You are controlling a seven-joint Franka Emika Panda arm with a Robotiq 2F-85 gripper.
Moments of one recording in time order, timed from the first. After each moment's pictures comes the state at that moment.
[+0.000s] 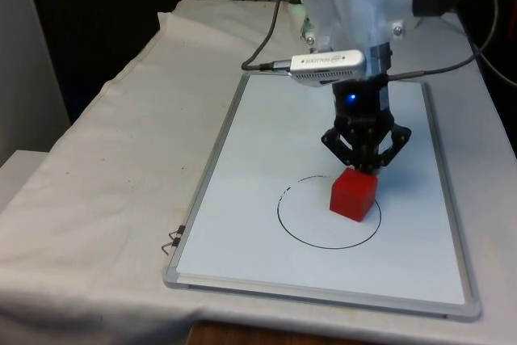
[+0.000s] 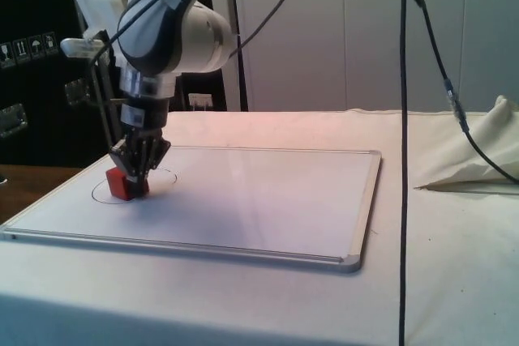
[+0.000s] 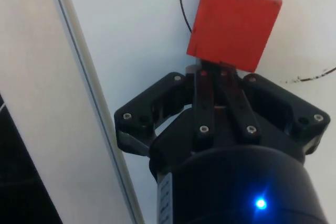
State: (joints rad) arm 0.17 0.71 -0.07 -1.75 0.44 2.67 -0.05
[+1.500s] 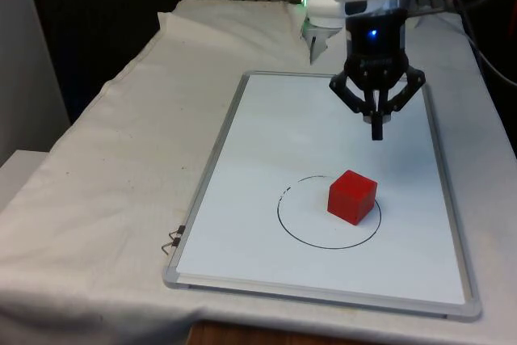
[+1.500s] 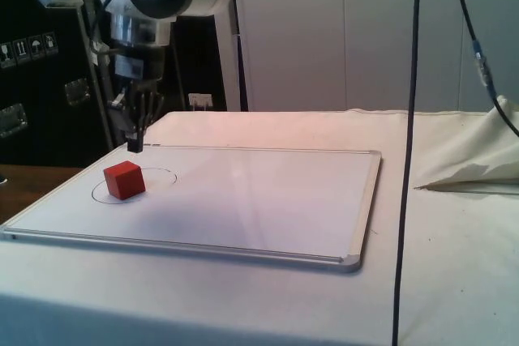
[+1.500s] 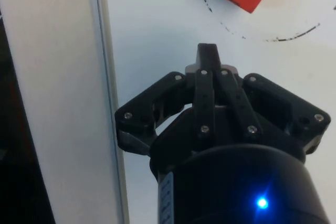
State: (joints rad) arm 0.18 0.51 -0.08 -1.83 0.24 2.56 -0.04
